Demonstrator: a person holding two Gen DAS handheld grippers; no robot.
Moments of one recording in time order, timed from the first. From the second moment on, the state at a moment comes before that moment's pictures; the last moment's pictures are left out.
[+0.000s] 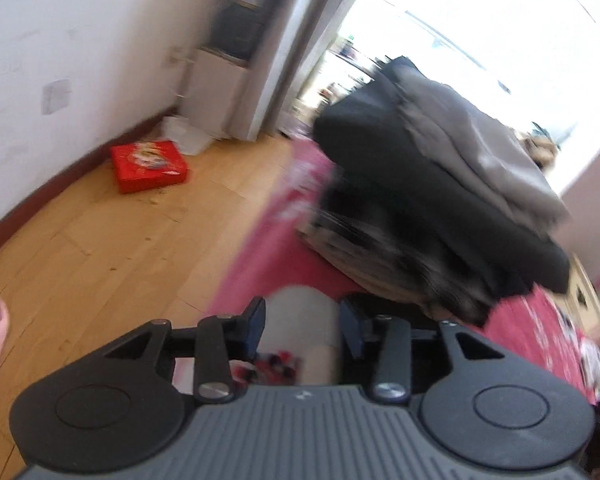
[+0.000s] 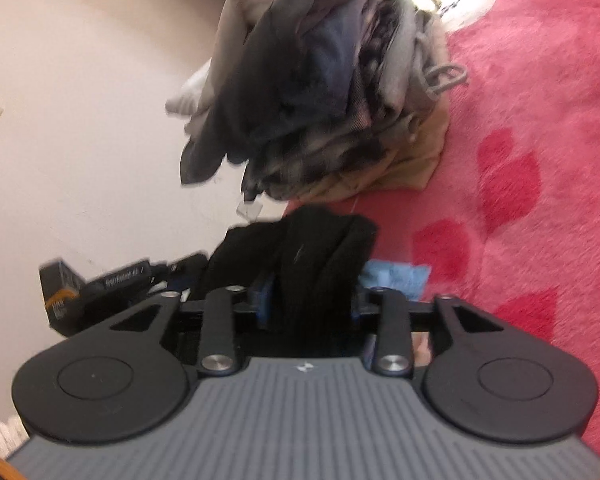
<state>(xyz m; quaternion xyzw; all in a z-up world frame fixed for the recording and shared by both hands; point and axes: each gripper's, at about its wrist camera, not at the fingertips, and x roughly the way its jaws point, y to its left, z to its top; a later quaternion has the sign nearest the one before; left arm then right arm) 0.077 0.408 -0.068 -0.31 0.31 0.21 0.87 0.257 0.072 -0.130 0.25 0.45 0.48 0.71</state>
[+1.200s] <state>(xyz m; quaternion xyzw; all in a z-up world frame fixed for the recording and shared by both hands) -0.011 0.247 -0.015 -0.07 0.40 0.17 0.90 0.128 0.042 -0.040 -0.08 0.36 0.55 0.75</state>
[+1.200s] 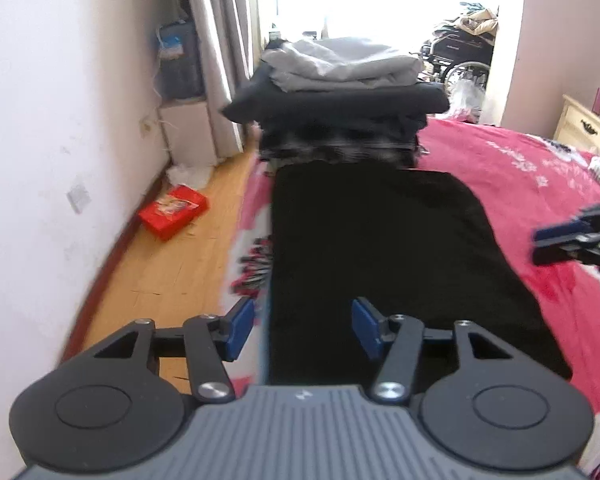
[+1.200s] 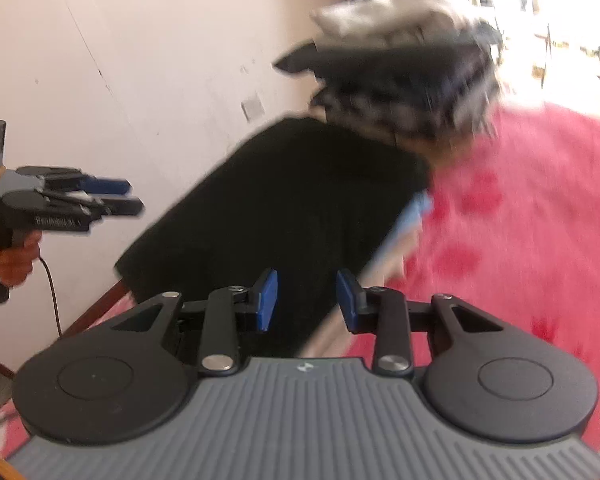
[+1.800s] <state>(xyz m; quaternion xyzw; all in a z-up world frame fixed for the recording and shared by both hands) 0.012 0.227 0.011 -0.16 0.31 0.20 0.92 0.239 -0.022 -0.119 0.18 0.48 0.41 0.75</state>
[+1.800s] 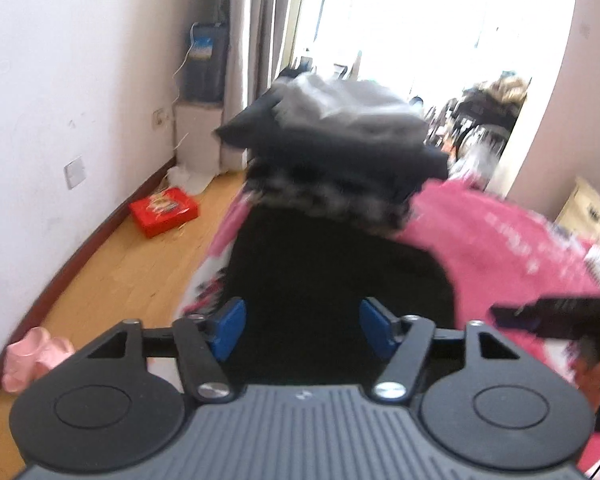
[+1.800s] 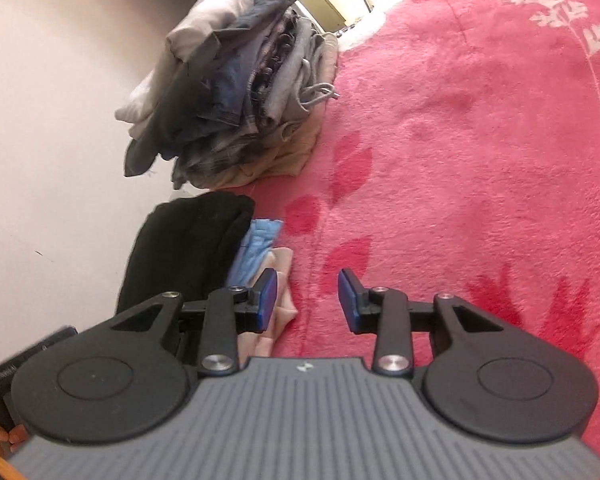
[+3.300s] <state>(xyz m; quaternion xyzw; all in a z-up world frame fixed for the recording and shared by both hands) -0.152 0.118 0.057 -0.27 0.32 0.35 0.84 -0.019 -0.064 -0.006 -0.03 0.38 0.38 0.84</state>
